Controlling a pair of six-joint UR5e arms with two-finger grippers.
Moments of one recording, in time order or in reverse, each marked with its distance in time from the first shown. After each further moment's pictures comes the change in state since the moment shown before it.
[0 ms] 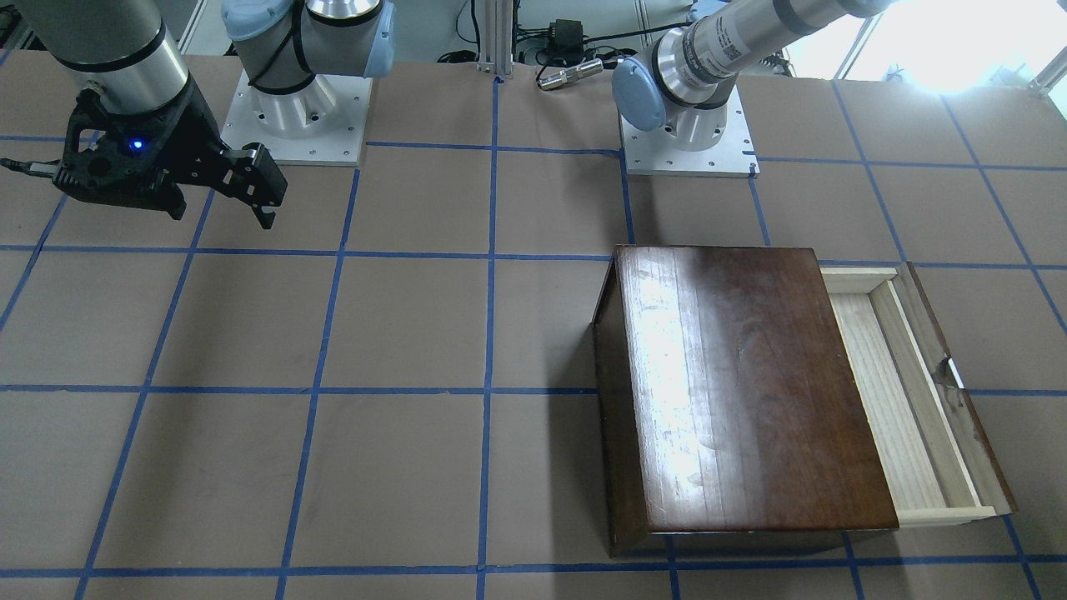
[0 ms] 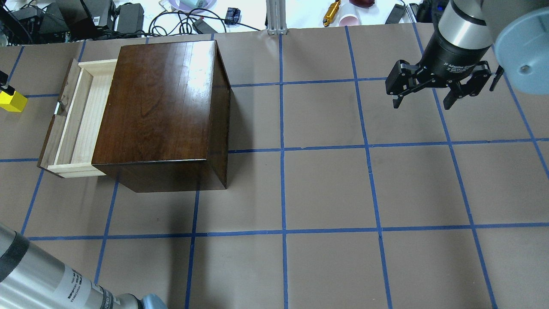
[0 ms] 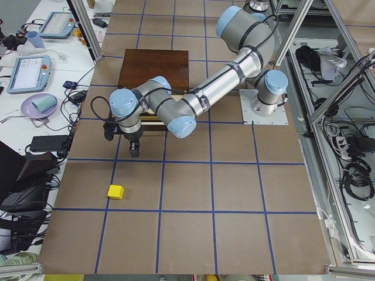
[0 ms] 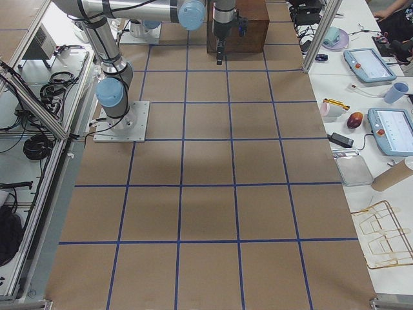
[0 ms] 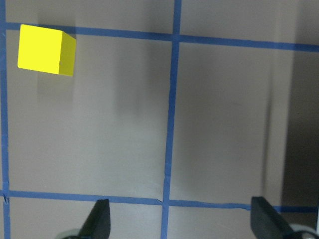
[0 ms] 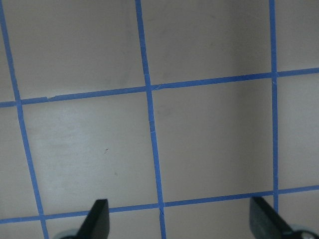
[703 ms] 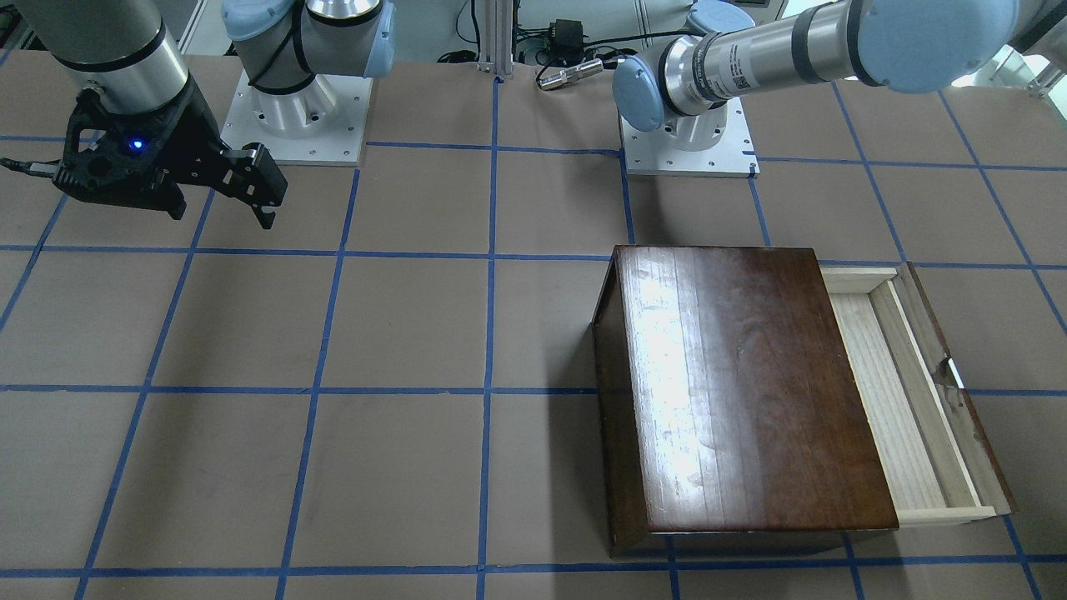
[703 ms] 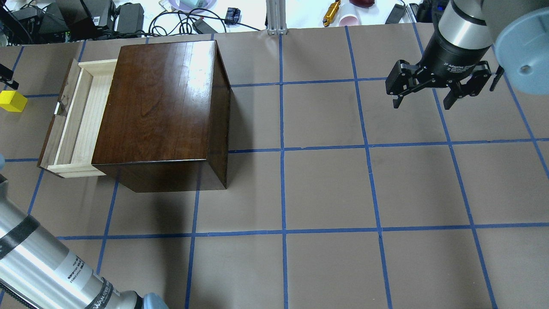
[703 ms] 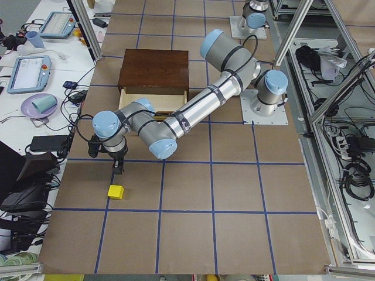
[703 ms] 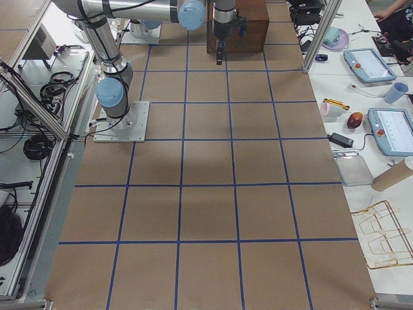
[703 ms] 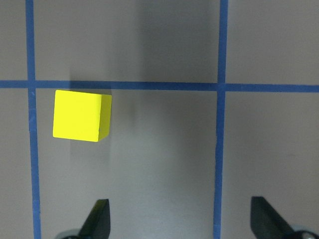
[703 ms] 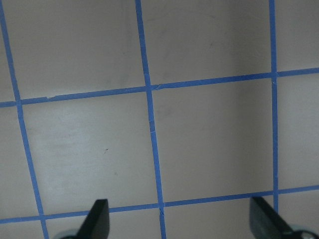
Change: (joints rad) left arm 0.000 -0.206 0.213 0.031 0.003 0.069; right arm 0.000 0.000 0.000 0.000 0.000 0.000
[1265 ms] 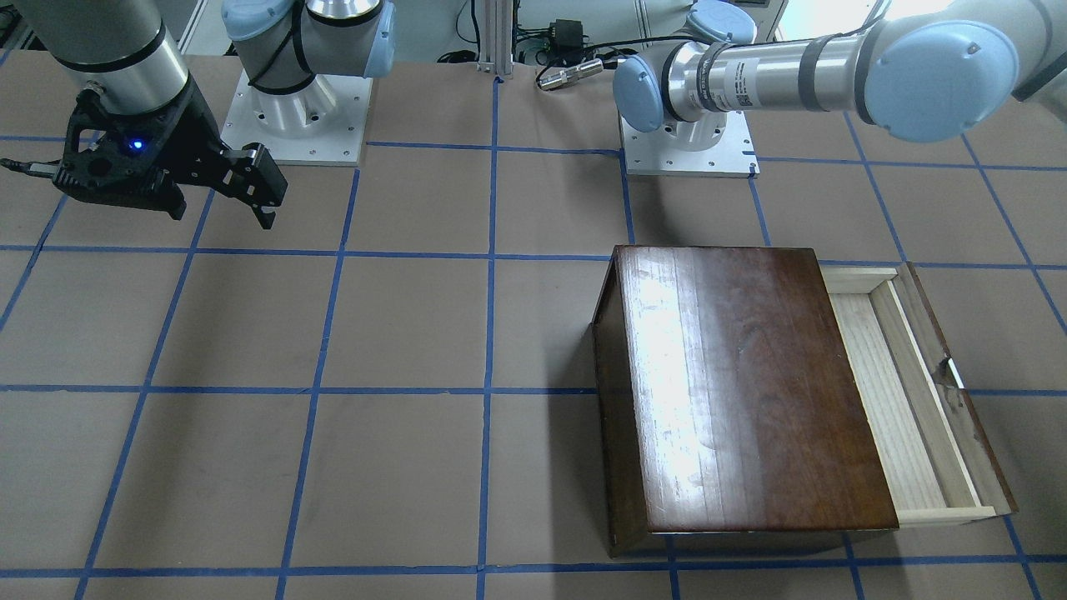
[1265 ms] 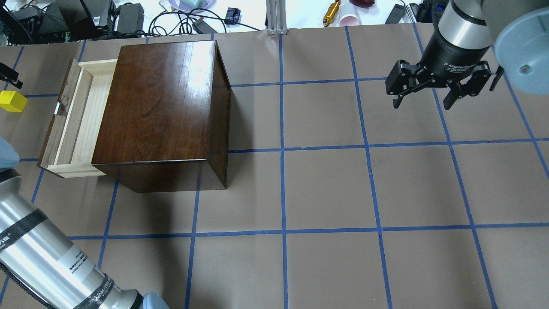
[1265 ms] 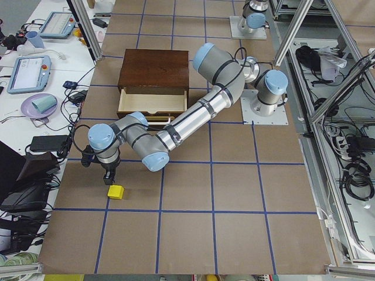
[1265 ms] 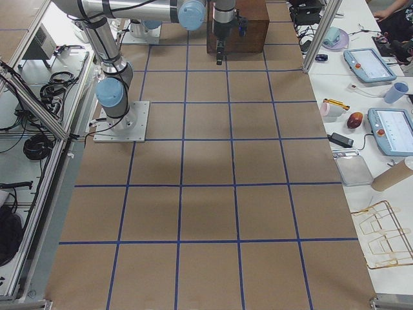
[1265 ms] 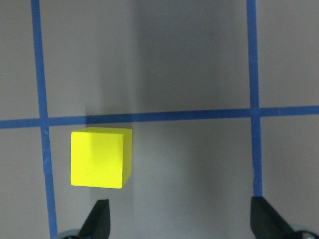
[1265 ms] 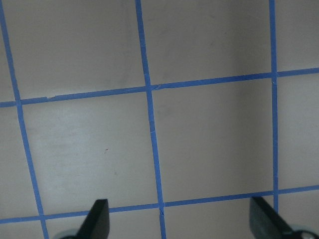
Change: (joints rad) left arm 0.001 -0.129 0.133 0.063 0.007 0.056; right arm 0.000 0.000 0.000 0.000 0.000 0.000
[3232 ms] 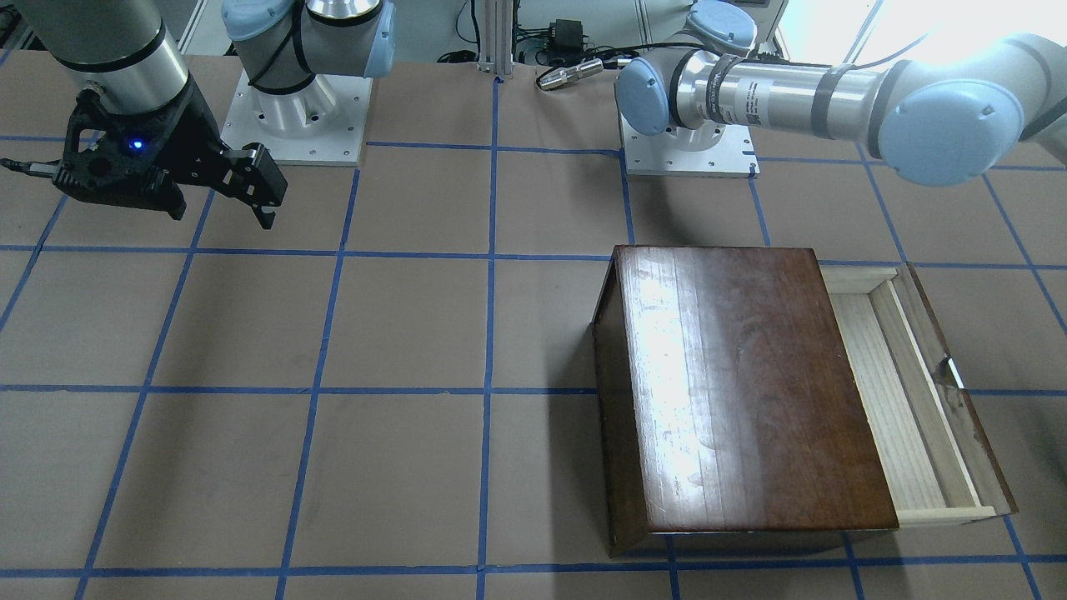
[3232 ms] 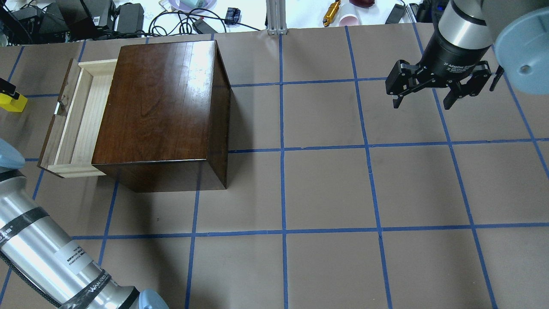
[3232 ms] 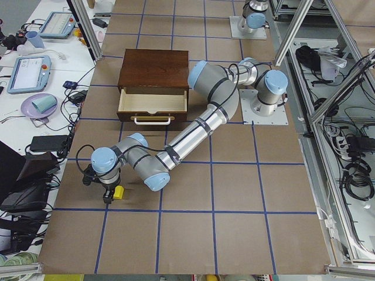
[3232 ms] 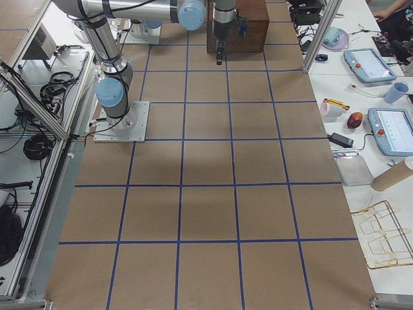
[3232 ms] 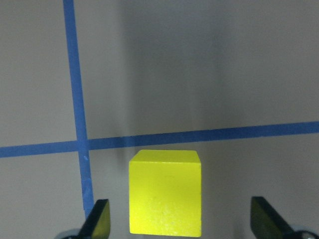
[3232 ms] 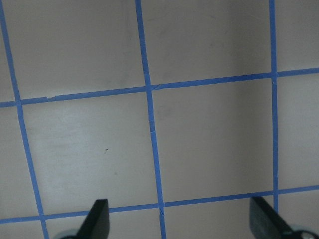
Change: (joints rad) left arm 0.051 -0.126 0.095 0.056 -0.022 0.110; right arm 0.000 0.000 0.000 0.000 0.000 0.000
